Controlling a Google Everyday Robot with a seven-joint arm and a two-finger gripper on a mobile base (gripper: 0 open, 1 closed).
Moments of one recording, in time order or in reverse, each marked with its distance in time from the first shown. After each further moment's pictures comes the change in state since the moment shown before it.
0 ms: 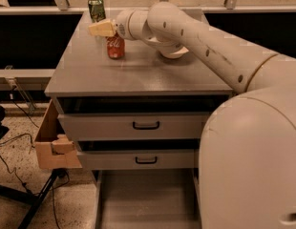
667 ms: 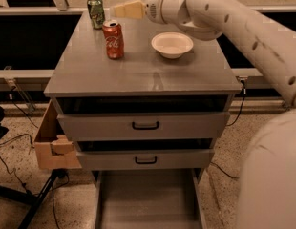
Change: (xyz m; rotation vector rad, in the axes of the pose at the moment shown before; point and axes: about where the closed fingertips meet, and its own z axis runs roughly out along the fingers) arm -0.042 -0.049 -0.080 0.034 -0.051 0.028
